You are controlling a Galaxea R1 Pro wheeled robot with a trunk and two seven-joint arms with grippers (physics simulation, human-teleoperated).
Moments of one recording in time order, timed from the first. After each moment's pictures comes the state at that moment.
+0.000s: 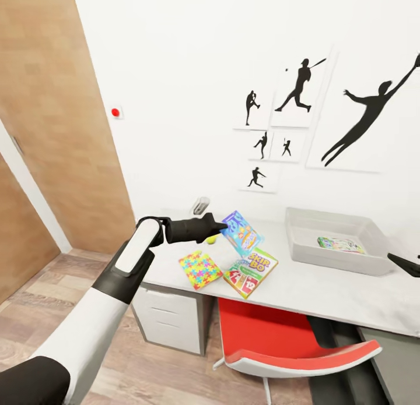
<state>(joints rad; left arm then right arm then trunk) -0.91 -0.06 -0.35 -1.19 1.39 0.91 0.22 -0.50 -0.31 -0.98 -1.61 0.35 0.73 1.32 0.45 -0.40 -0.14</state>
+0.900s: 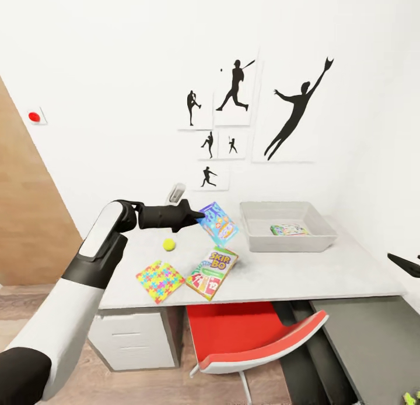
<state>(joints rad) -0.96 0.06 -0.26 -1.29 1.70 1.02 0.53 -0.50 -0.31 -0.98 -1.61 0.35 0.73 1.32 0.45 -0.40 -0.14</state>
